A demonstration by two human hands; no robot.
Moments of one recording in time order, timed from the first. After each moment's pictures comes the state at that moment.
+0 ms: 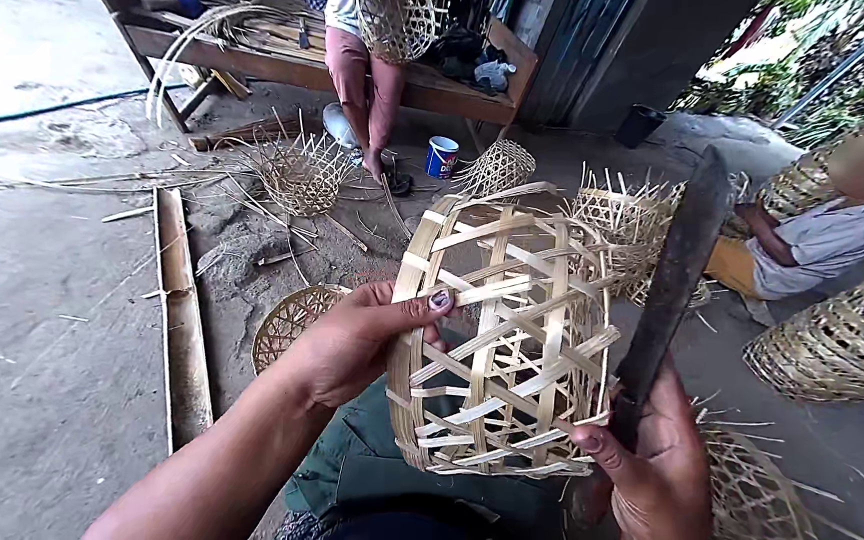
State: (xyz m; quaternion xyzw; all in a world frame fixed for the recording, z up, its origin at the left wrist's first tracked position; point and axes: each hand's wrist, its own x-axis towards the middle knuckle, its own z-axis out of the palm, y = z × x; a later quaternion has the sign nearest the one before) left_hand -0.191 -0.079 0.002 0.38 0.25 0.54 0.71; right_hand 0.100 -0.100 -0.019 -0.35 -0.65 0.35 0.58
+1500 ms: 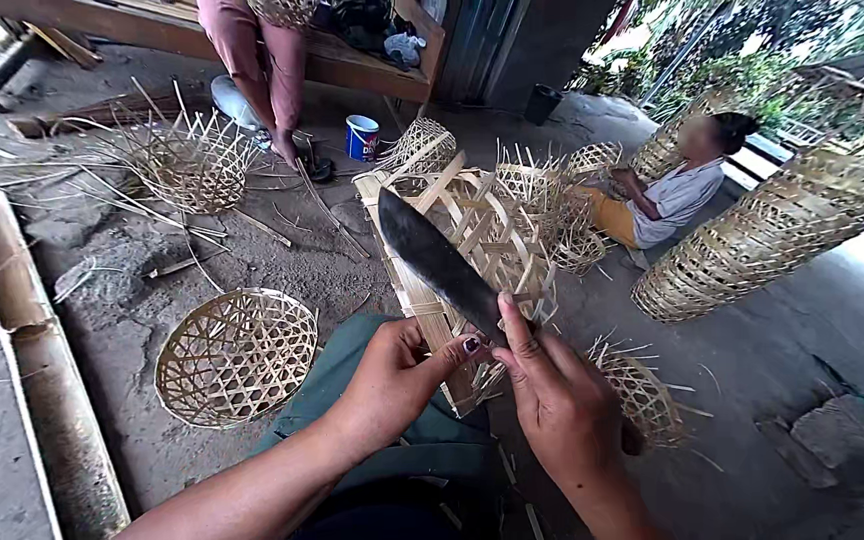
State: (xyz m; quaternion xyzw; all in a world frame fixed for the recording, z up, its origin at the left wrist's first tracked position) left_hand -0.085 -0.080 -0.032 0.54 0.24 0.57 0.57; right_hand 0.111 -0.103 -0.007 -0.50 -0.79 -0.19 0.31
